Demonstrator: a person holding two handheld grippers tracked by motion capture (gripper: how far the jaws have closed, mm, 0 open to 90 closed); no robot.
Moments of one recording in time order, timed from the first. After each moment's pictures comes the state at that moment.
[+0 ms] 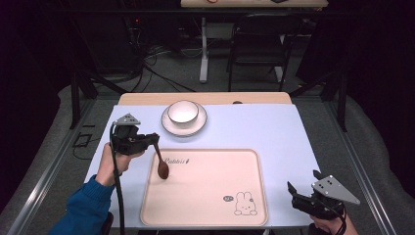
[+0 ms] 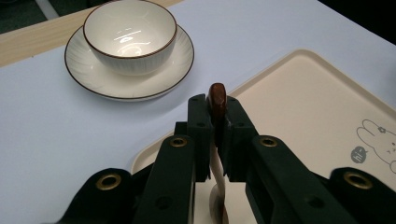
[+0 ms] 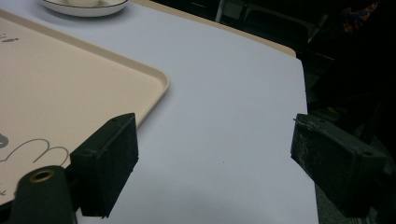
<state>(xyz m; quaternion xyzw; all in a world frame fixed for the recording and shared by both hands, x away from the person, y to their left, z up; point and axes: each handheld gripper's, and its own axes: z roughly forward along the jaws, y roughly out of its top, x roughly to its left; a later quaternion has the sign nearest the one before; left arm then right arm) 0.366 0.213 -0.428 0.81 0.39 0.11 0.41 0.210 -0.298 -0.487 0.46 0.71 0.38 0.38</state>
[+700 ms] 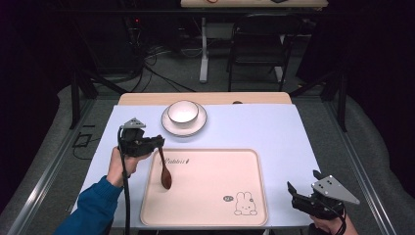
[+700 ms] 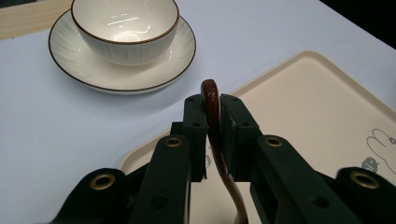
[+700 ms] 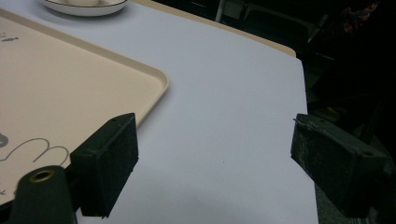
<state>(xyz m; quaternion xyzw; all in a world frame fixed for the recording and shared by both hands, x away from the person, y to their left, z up) 0.375 0.207 -0.454 0.80 0.41 0.10 0.42 0.210 -0.298 -0.487 0.46 0.71 0.38 0.38</state>
